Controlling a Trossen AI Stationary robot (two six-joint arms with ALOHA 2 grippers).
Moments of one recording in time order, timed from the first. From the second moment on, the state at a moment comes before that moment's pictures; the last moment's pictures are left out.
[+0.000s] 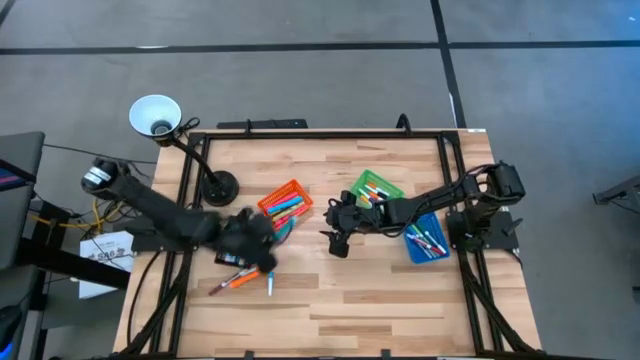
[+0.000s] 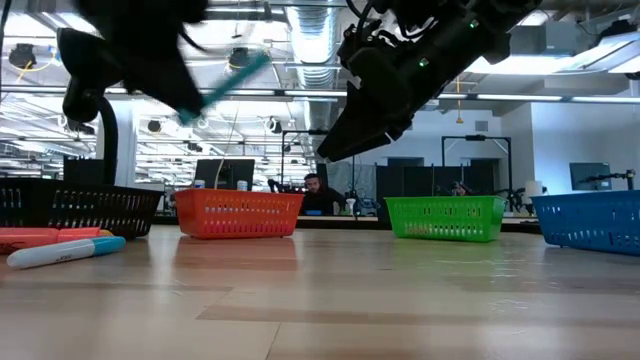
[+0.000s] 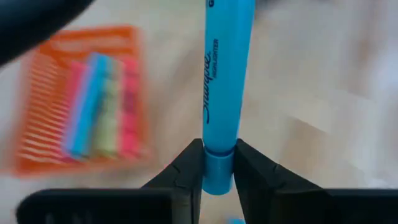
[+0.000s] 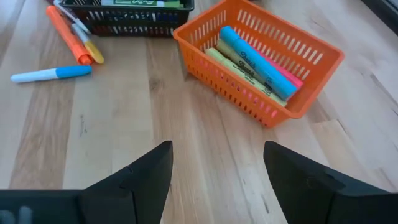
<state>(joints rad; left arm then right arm) -0.47 1.30 0.85 -0.53 -0.54 -0.74 0.12 1.72 0.98 0.04 0.26 0.12</state>
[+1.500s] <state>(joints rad) -0.63 1.29 0.85 -0.50 -0.23 -1.09 0.05 1.72 0.98 -0.04 0.26 0.12</state>
